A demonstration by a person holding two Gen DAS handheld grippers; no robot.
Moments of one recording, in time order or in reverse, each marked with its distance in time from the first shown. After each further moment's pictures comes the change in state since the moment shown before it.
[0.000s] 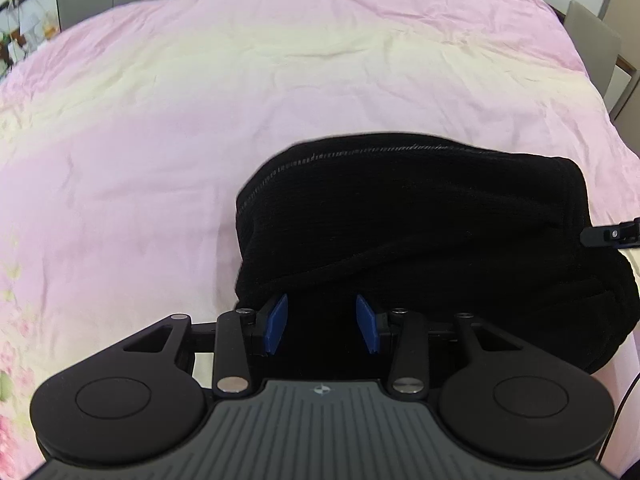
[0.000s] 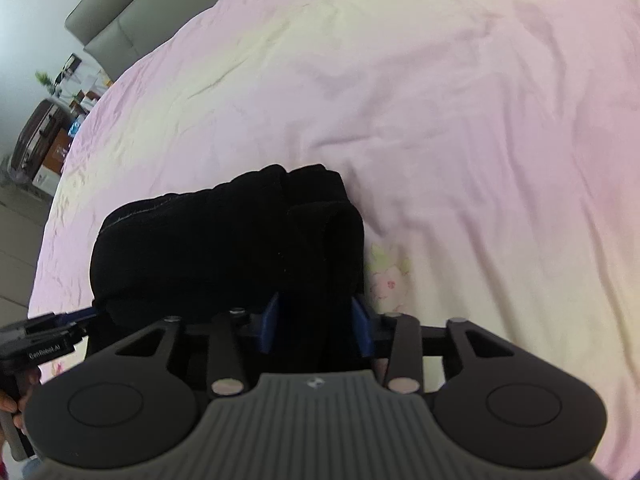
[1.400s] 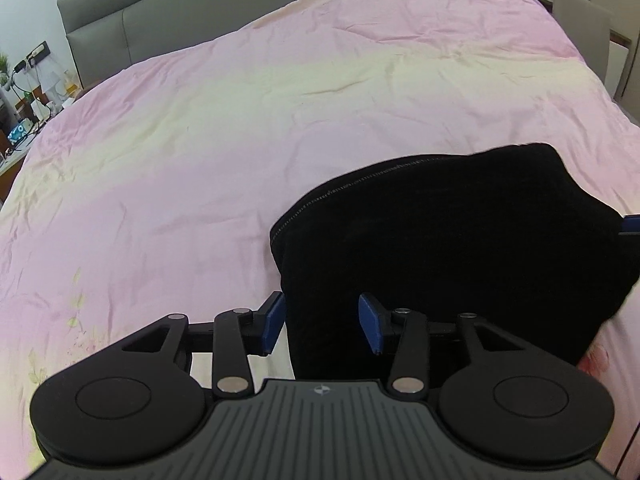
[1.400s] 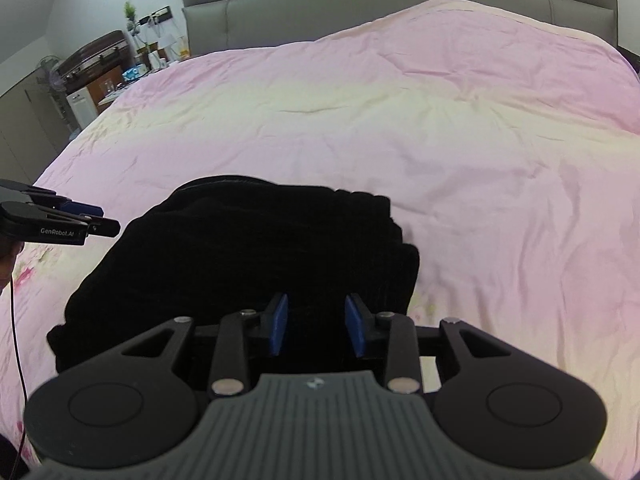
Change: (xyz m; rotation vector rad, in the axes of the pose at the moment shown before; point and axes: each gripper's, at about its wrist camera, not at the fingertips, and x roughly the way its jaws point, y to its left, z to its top) left arm -0.056 -0.018 -0.028 0.102 -0.087 0.113; right arm -0.050 0.074 -0.069 -0.432 -0.183 -0.064
